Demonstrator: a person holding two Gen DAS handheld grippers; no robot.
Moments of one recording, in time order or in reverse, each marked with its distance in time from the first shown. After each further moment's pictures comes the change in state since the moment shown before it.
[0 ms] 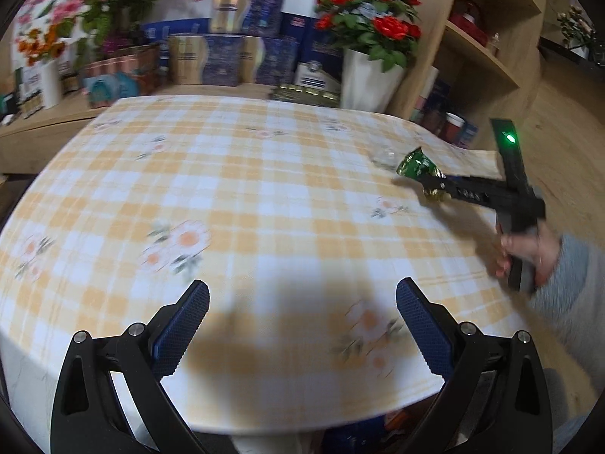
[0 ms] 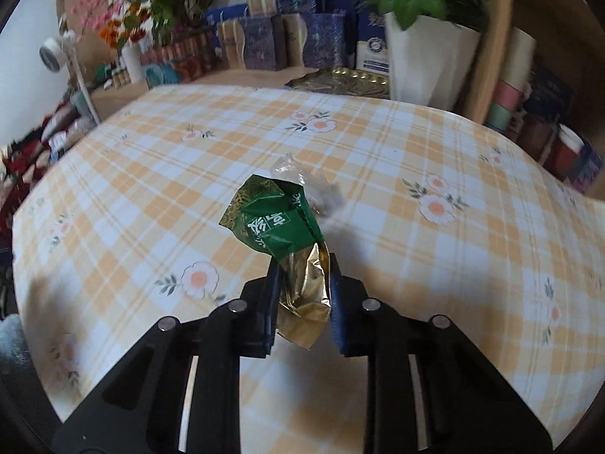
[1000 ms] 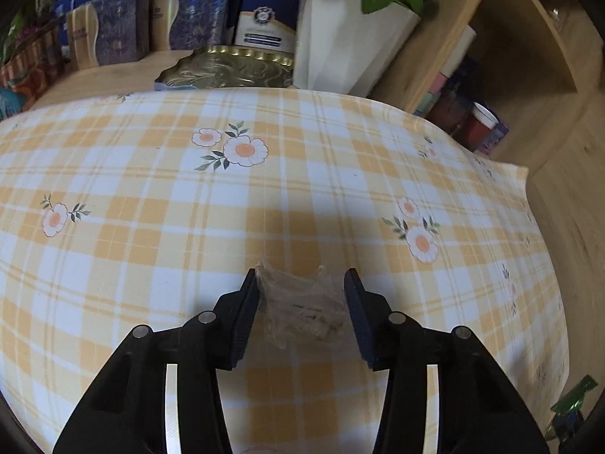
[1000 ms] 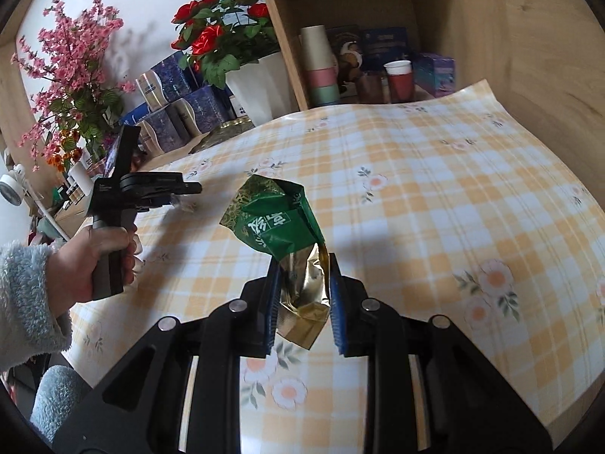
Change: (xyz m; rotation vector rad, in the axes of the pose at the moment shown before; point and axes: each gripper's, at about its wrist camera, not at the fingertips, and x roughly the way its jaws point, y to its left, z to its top) left arm 0.249 -0.115 0.159 -0.037 0.183 -0.028; right arm -0.152 -0.099 -0.119 0.399 -0.173 -0.129
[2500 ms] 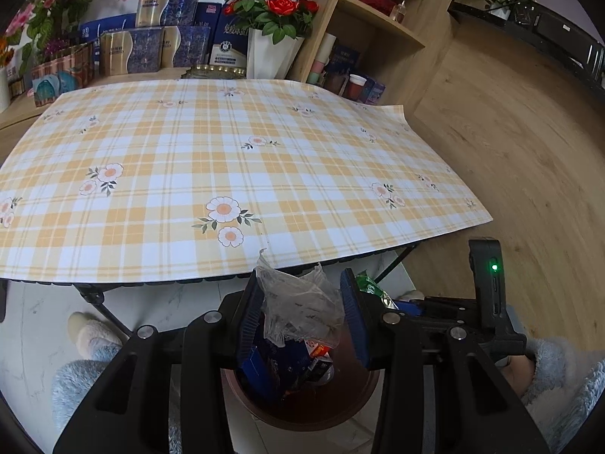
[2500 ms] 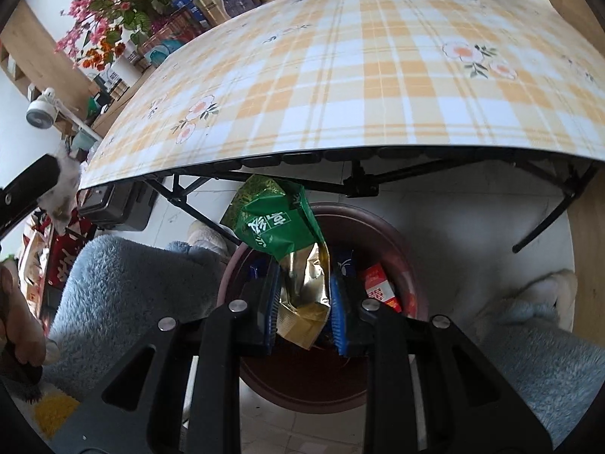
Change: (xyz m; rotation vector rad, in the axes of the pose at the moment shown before) left arm -0.300 0.036 -0.302 0.158 -0.095 -0.190; right arm -0.032 0.152 -0.190 -0.014 0.410 0.143
